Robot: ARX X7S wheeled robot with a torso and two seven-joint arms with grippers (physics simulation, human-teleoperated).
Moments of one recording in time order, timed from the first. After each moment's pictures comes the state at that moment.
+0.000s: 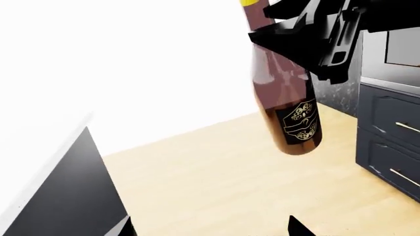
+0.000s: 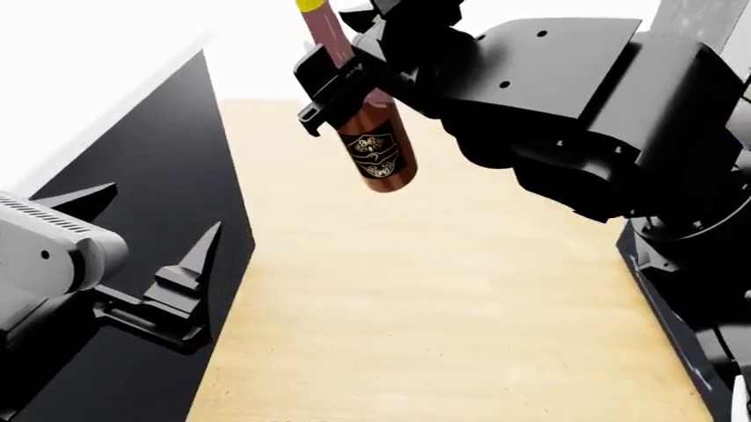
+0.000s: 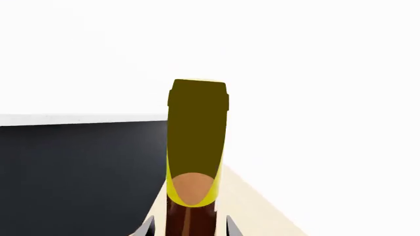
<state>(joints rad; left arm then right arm) -0.58 -1.07 -0.11 0.88 -1.73 -0.97 -0.74 1.62 0.32 -0.97 0.06 1.02 0.82 0.23</state>
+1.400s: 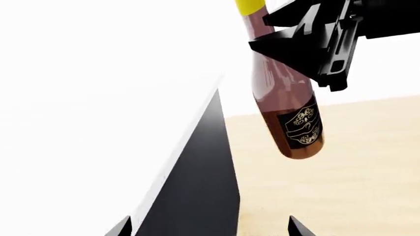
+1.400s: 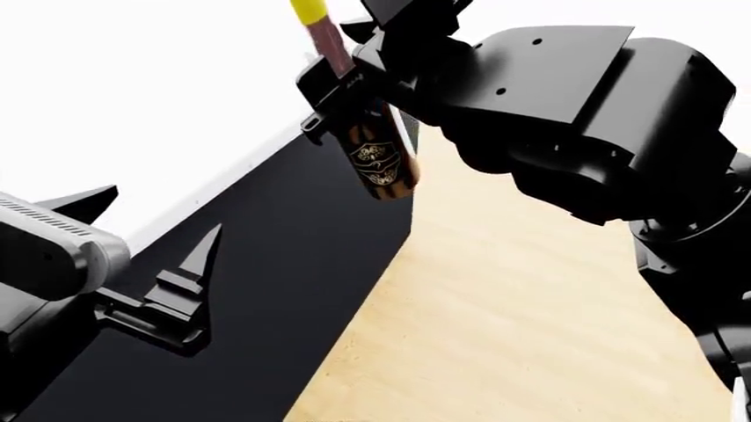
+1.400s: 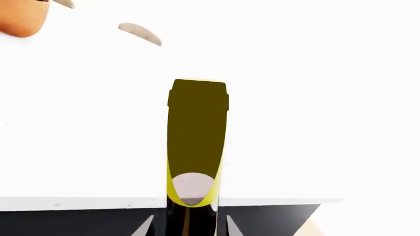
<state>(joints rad) -0.58 -1.08 -0.11 0.89 -1.73 -0.96 -0.73 1.62 0.33 -0.99 0.06 1.02 0.83 0.22</state>
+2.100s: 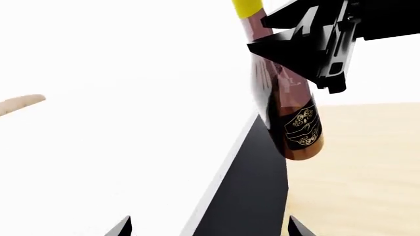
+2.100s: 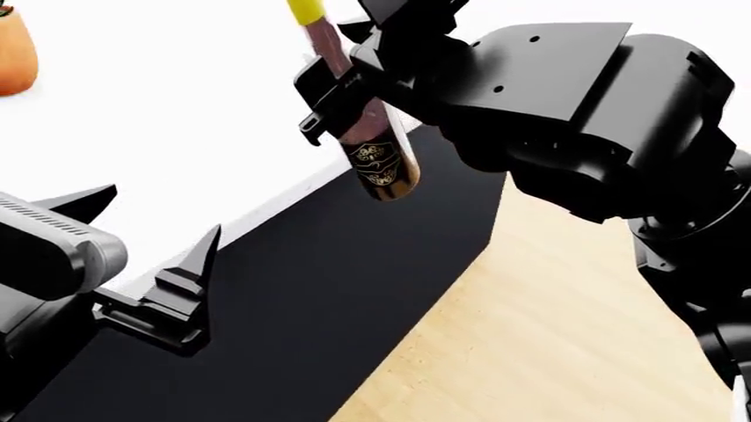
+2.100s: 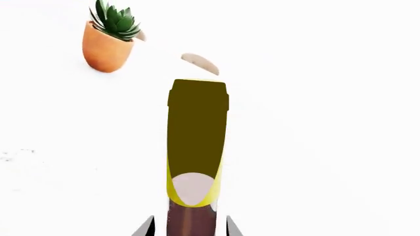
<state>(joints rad) -0.58 -1.08 -0.11 0.89 -1.73 -0.96 -0.73 1.63 0.32 -0.99 0.07 1.03 0.83 0.22</state>
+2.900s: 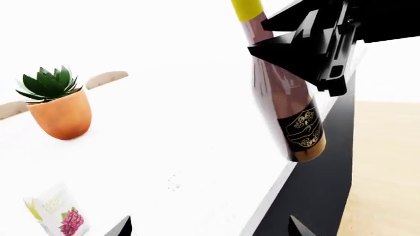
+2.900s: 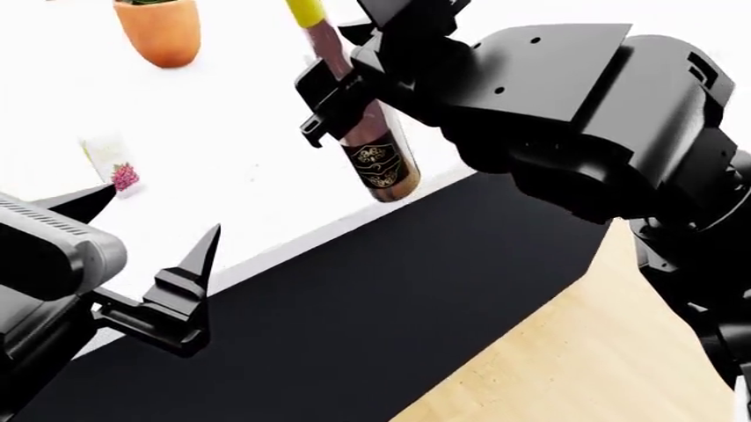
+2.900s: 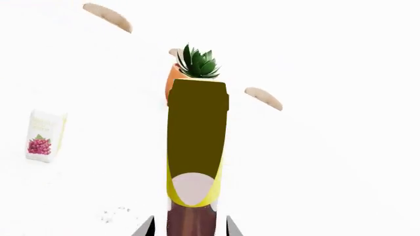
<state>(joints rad) -0.58 -1.09 -0.11 0.89 -1.74 -0.96 -0.74 1.63 0.33 -1.00 0.06 1.03 0.83 0.22</state>
